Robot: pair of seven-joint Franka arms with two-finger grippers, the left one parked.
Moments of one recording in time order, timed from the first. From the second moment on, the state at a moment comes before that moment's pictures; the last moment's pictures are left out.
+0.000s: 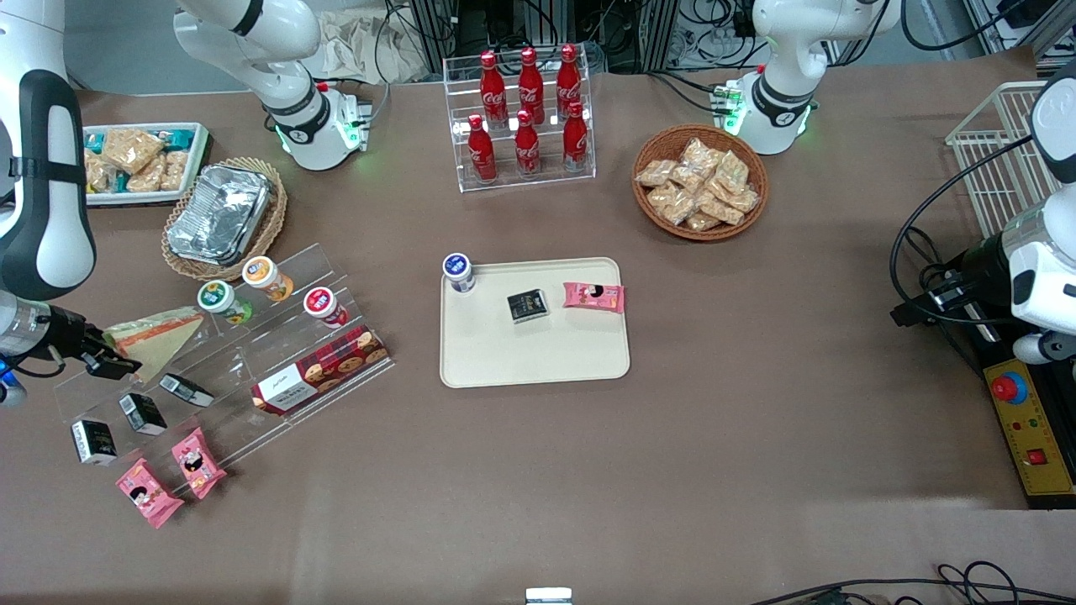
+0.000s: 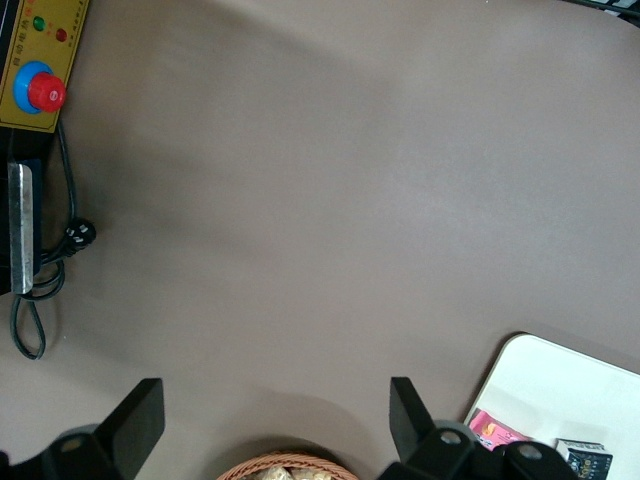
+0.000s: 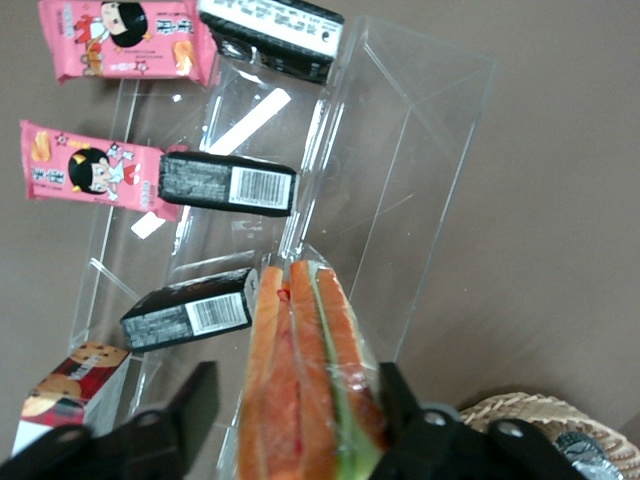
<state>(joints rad) -0.02 0.27 -0.30 -1.84 0.07 2.04 0.36</state>
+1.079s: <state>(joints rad) -0.01 0.25 -0.29 -1.46 0.13 1.61 0.27</state>
